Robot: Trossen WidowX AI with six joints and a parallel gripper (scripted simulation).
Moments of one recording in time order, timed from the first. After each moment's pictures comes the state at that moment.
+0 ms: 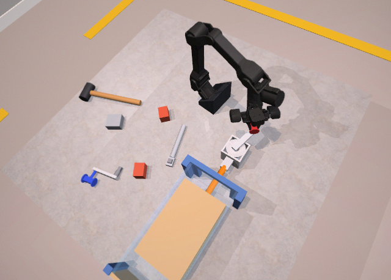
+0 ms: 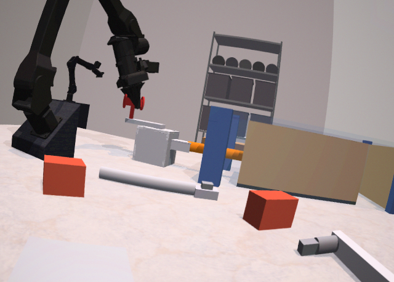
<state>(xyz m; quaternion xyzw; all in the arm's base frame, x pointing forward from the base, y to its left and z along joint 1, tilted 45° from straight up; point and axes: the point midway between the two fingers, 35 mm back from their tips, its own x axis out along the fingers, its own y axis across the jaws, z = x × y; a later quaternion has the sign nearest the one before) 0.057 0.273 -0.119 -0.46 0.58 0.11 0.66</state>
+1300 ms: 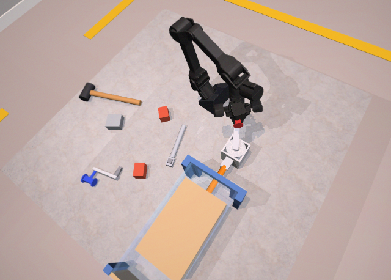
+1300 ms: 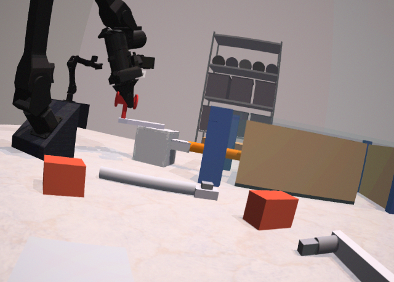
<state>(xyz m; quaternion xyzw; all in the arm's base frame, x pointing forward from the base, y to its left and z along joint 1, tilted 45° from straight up) 0.075 0.225 -0.074 -0.46 0.59 0.12 0.65</state>
